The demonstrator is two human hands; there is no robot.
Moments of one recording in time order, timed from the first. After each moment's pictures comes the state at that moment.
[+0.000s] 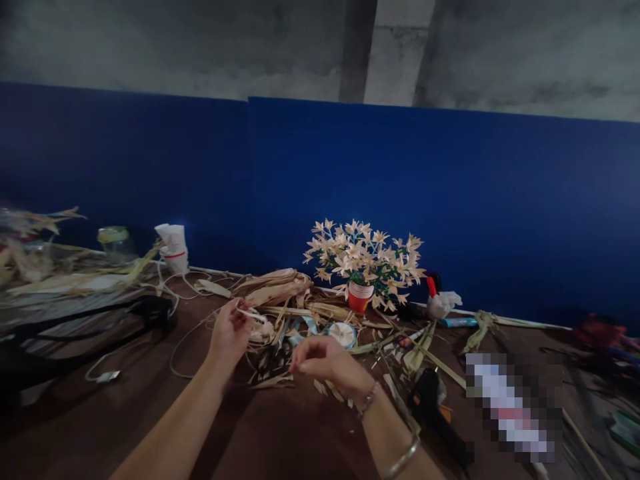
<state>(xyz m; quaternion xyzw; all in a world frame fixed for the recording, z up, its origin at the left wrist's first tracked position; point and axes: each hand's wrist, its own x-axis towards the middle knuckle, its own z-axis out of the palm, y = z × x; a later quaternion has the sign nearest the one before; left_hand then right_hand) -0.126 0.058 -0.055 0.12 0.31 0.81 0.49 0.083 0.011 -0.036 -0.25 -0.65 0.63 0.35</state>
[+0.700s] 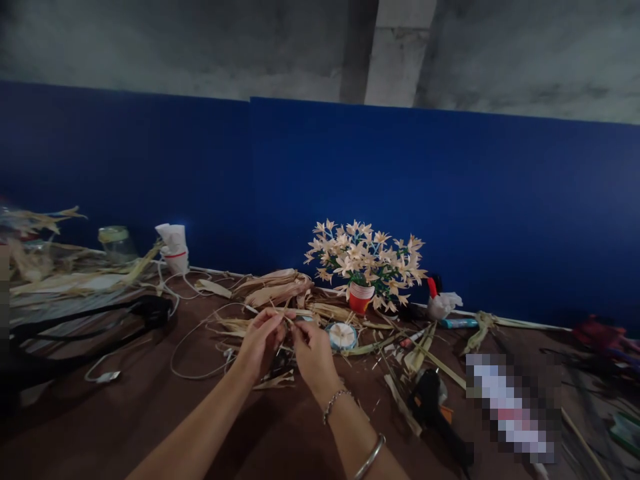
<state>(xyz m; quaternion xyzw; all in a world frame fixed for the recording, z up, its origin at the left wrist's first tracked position) -0.077 0.030 -0.058 0.36 0.25 0.68 0.58 0.037 0.024 -0.051 -0.39 -0.70 0.33 0.50</state>
